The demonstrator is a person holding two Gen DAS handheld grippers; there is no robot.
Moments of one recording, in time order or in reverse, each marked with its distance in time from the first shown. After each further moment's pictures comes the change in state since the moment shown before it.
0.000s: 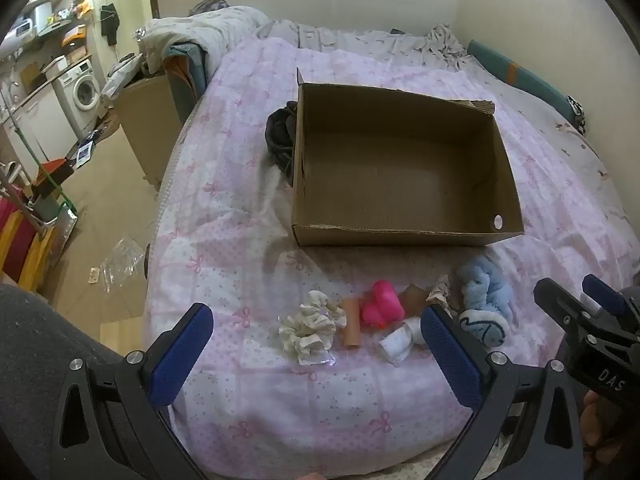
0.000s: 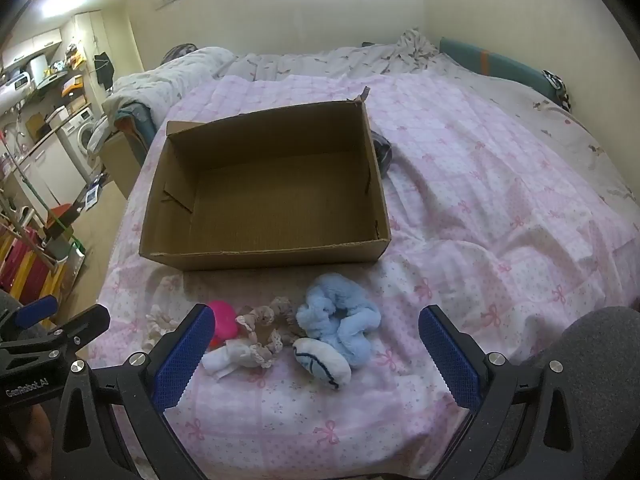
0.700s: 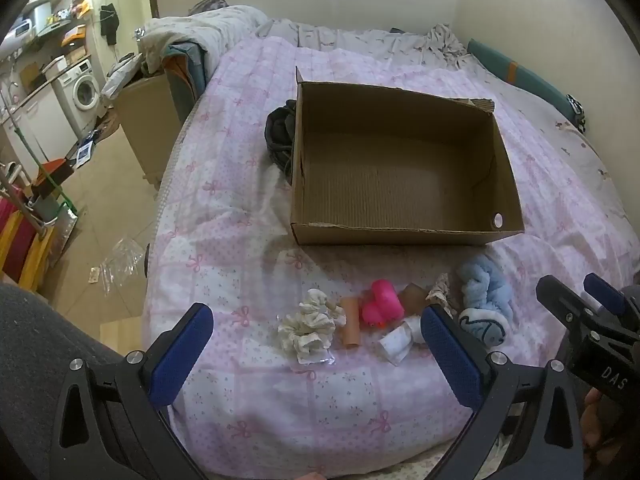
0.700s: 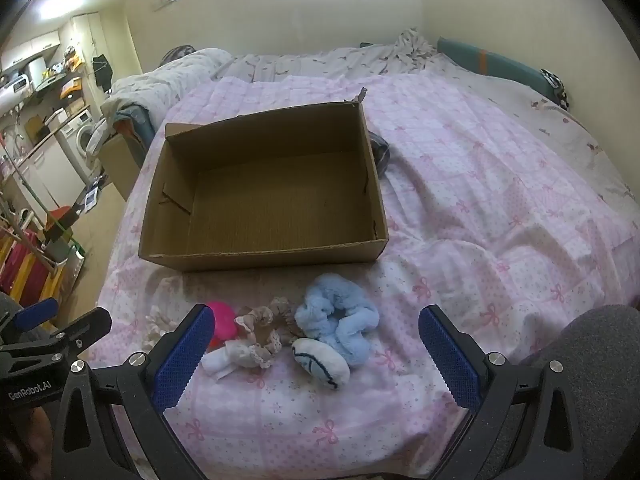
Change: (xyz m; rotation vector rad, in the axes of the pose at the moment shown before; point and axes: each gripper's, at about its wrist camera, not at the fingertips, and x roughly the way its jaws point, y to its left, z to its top) left arm 0.000 -0.001 0.000 0.000 0.009 0.002; right arm 0.000 -0.001 0.000 -0.003 -0.003 -0.005
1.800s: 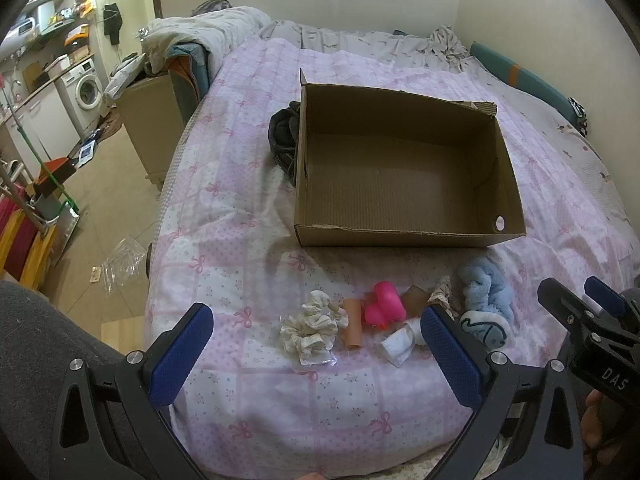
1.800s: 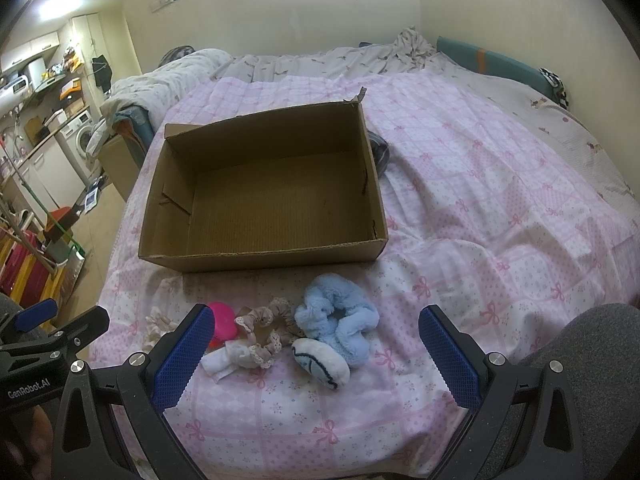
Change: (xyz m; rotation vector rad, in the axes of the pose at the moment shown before) left arm 0.001 0.006 -0.001 -0.002 -0.005 0.004; right arm 0.001 0.000 0.002 0.002 0.000 0.005
